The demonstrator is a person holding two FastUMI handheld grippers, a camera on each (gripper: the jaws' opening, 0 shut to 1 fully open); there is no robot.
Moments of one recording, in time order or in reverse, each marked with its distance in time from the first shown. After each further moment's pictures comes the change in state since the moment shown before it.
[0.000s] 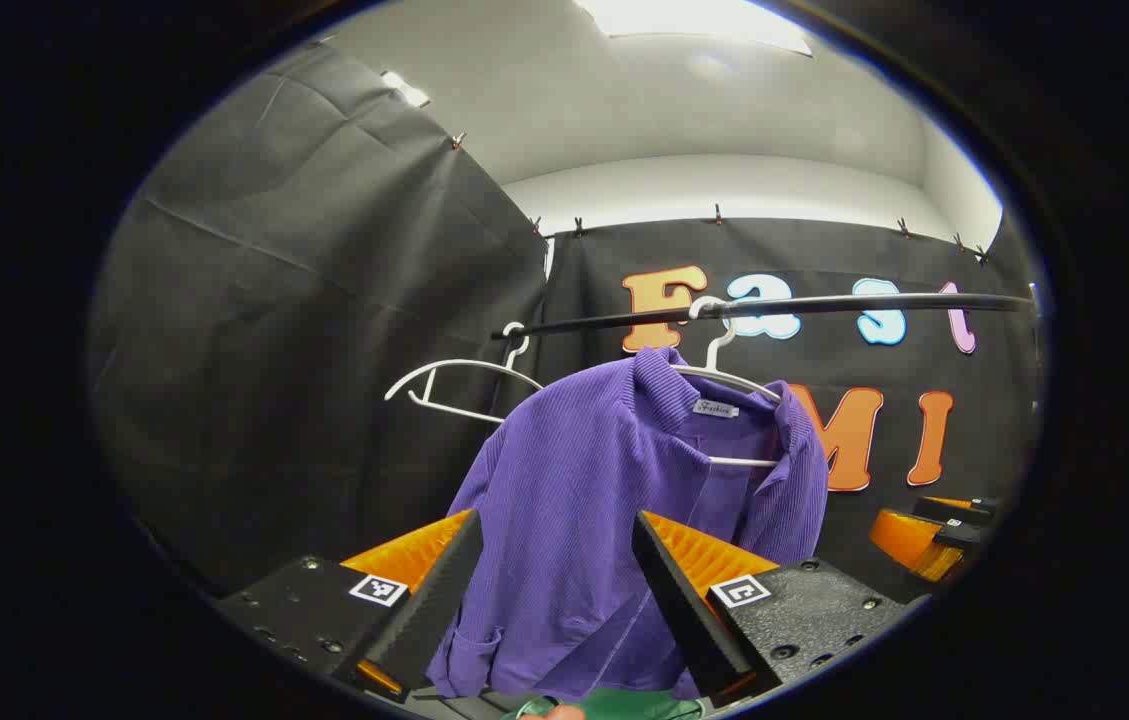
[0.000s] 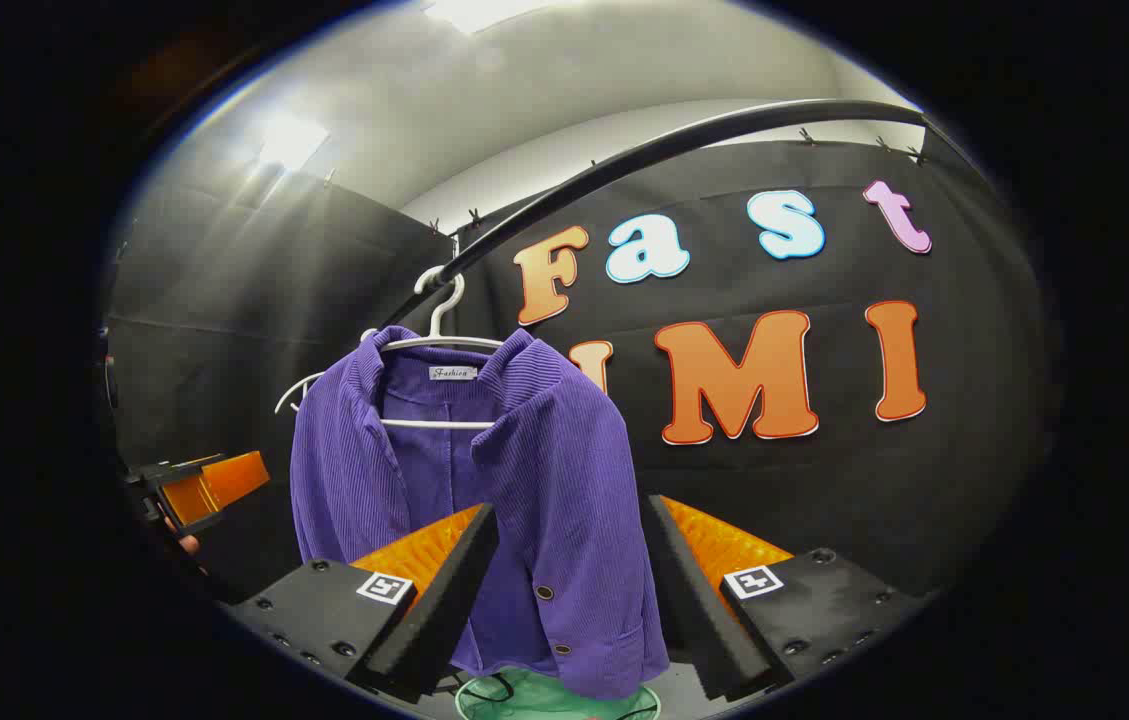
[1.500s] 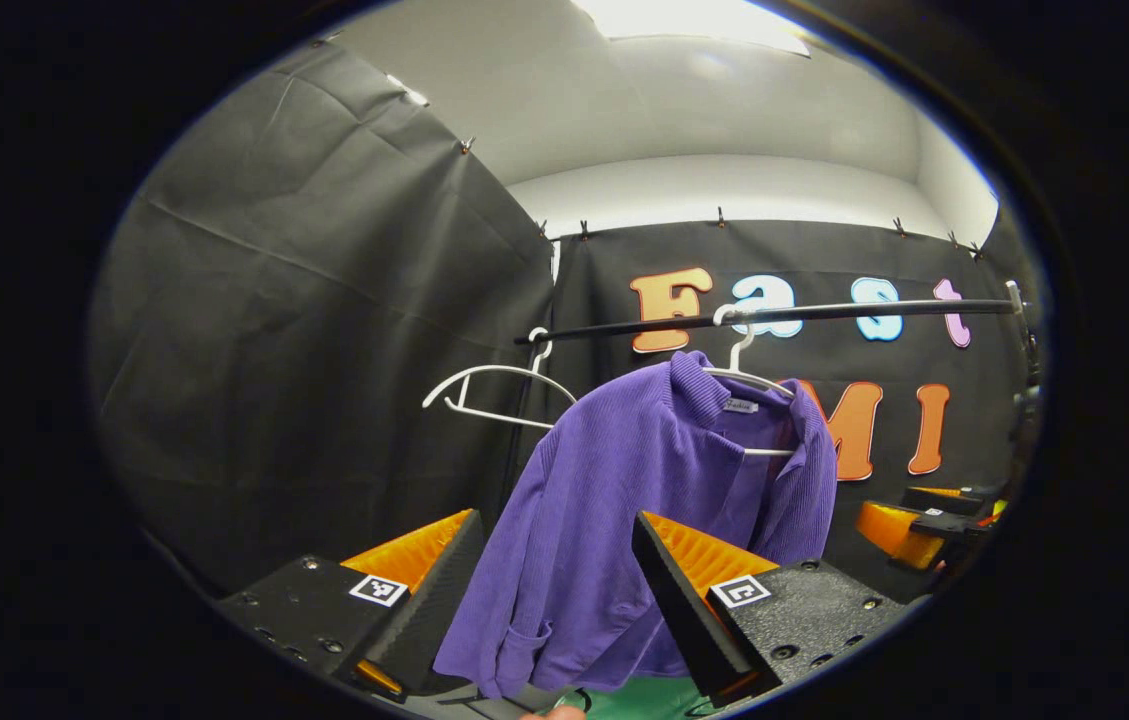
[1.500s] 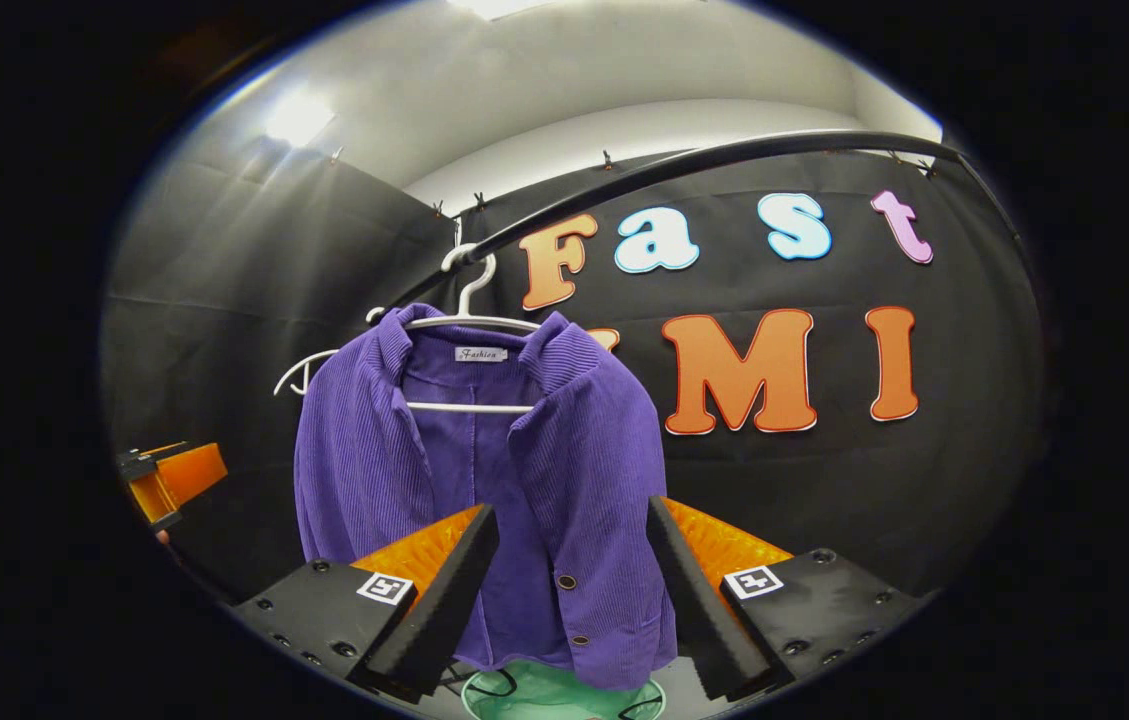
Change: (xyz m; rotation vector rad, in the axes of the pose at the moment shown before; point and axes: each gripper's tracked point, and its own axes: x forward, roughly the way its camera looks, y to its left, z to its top) left arm -0.027 0.058 0.001 0.012 0.017 -0.023; right arm 0.006 0.046 -0.018 -0.068 0.054 -0.050
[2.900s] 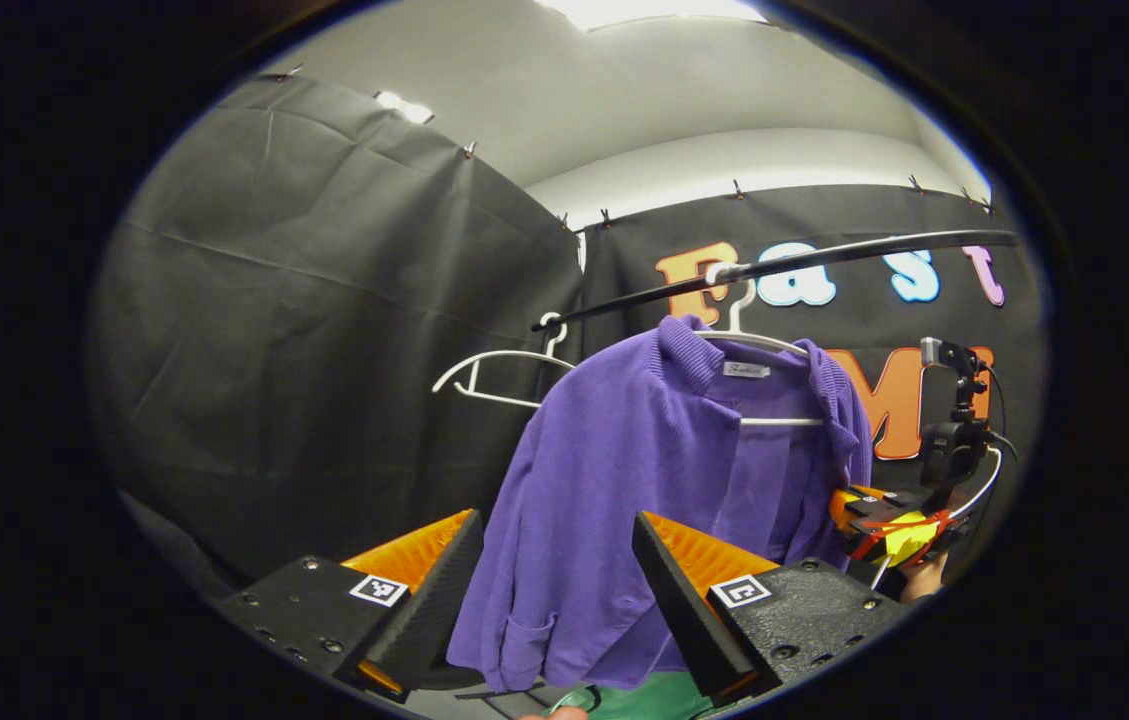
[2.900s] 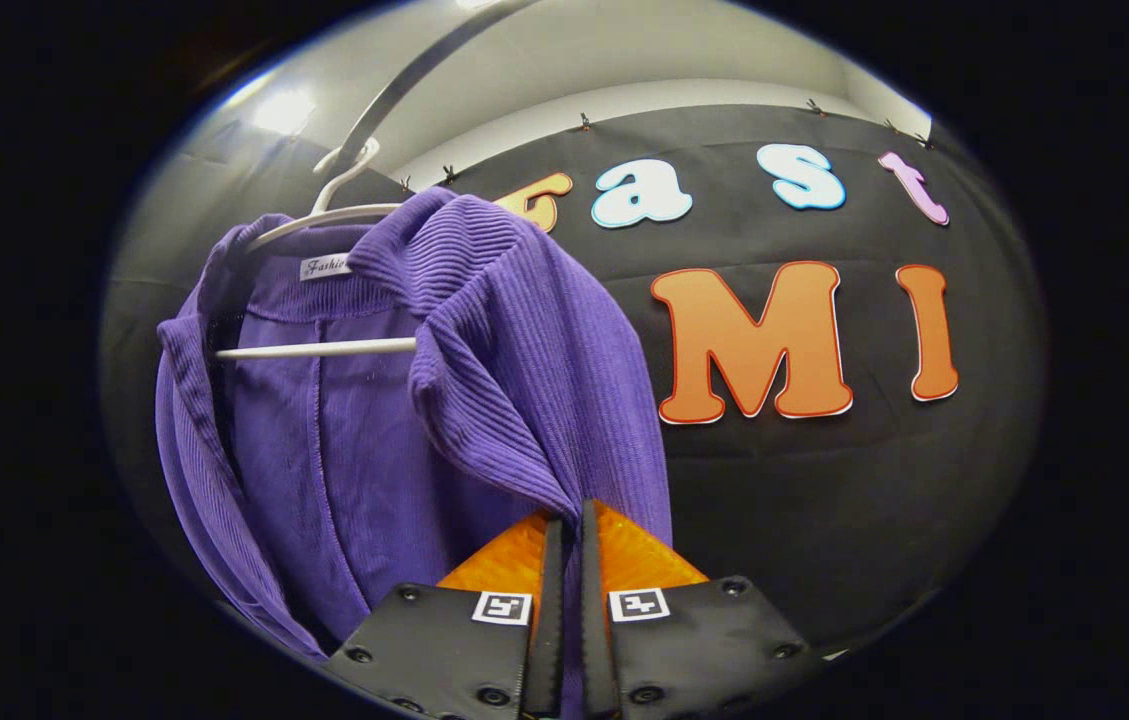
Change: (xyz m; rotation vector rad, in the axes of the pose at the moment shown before) left arm 0.017 -0.064 -0.028 0.067 0.010 0.166; right arm 0.158 -0.073 -0.058 0.056 0.023 0.035
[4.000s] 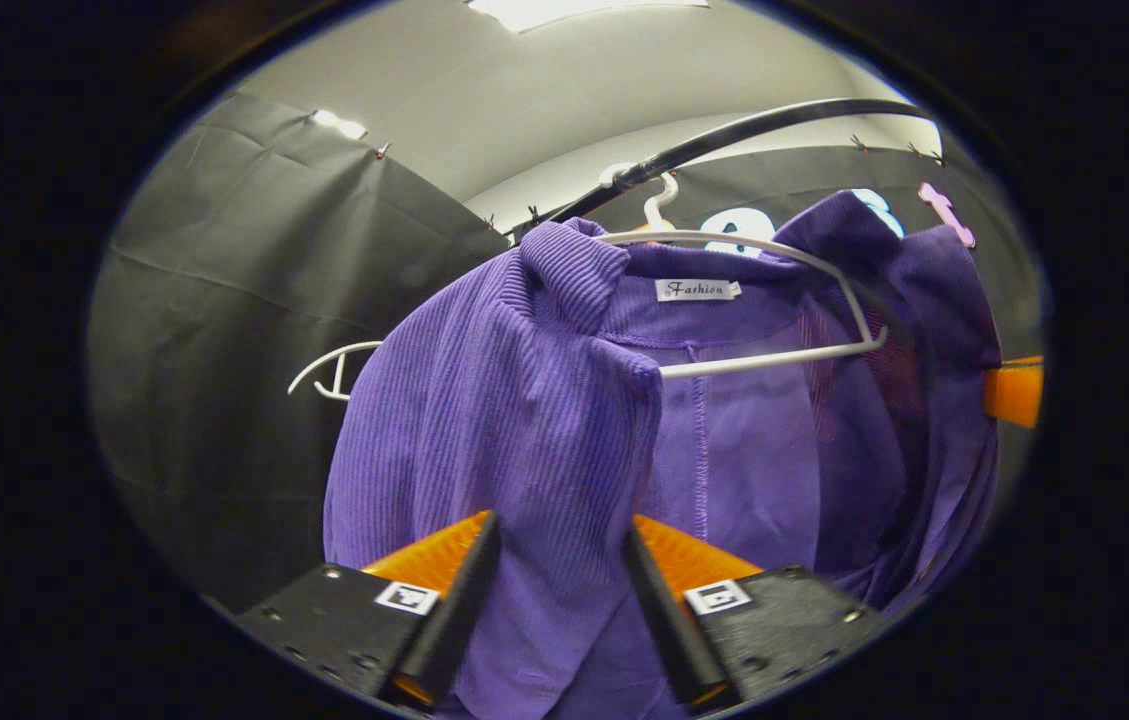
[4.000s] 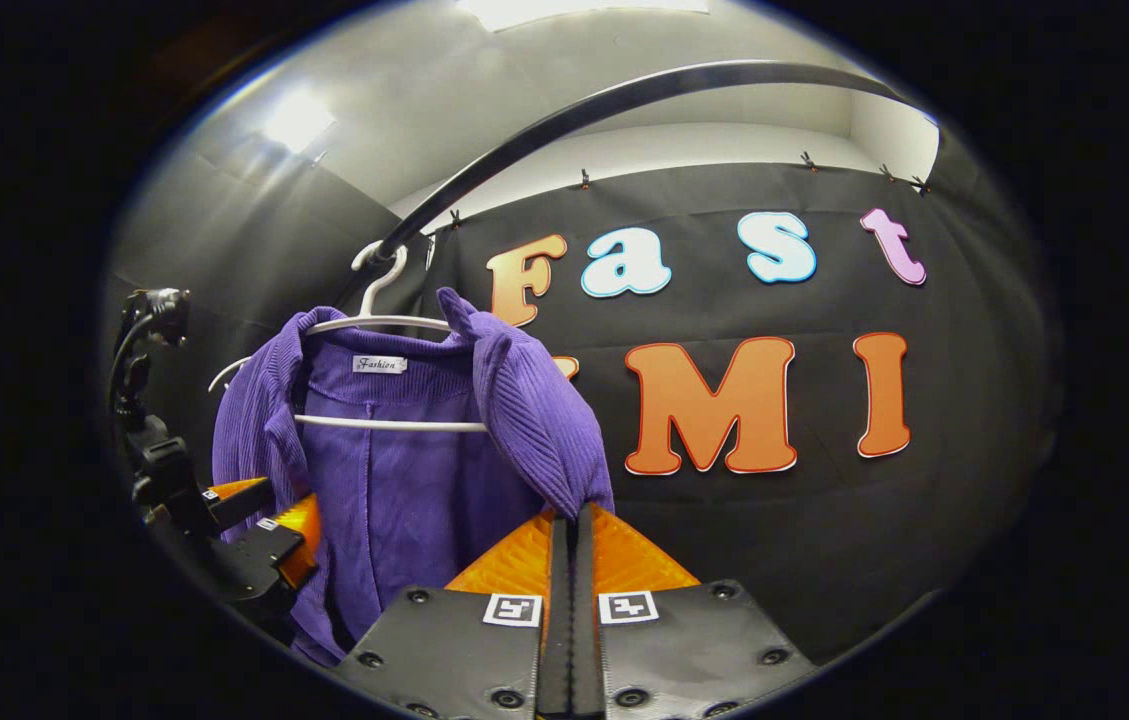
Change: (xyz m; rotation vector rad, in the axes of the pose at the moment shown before) left arm 0.131 -0.067 -0.048 0.163 -0.104 -0.067; right arm -0.093 -0.007 0.076 -0.080 -0.133 -0.074
